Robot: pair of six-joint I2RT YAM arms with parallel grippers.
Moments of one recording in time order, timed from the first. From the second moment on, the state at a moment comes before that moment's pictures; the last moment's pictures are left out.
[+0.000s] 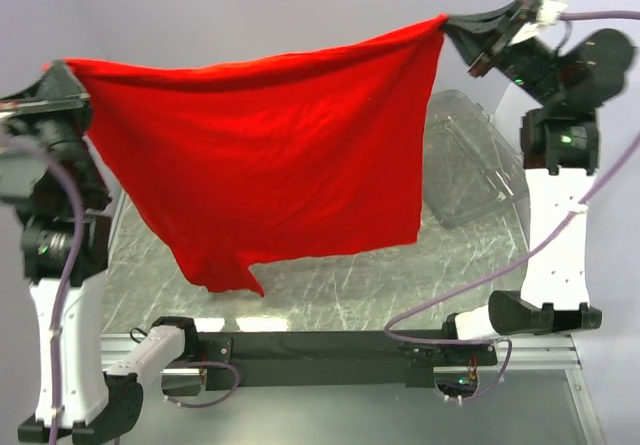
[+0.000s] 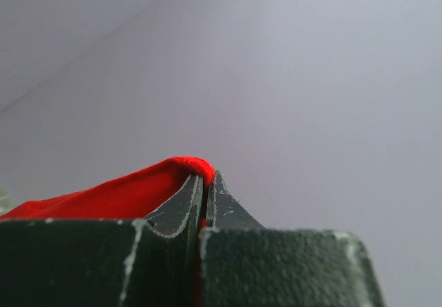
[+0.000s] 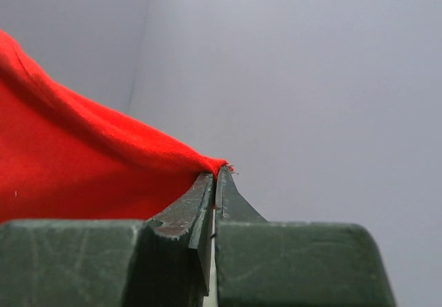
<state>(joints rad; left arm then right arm) -0.06 0.95 1.64 -0.26 -0.58 -0.91 -0.03 1.42 2.06 -0.15 -0.88 -0.01</state>
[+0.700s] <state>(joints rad) 0.04 1.68 1.16 0.10 -0.48 -0.98 0.15 2.12 1.79 -0.11 -0.54 -0.19</state>
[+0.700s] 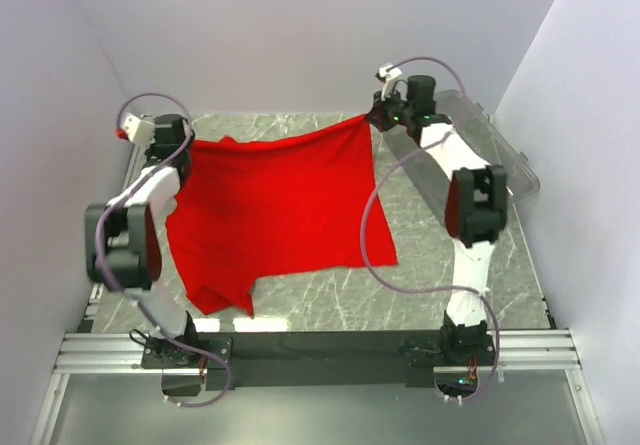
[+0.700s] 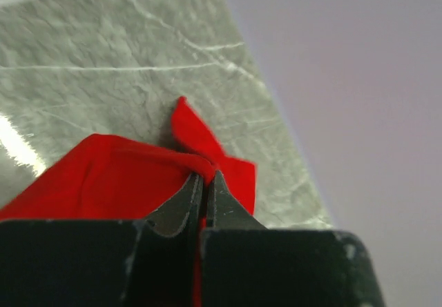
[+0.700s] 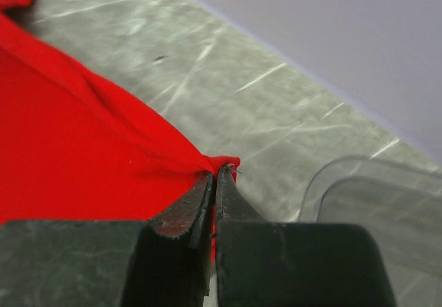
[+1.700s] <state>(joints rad) 0.11 2.29 1.83 0.09 -0.32 -0.91 0.20 2.46 2.20 -0.07 -0.09 -0.15</state>
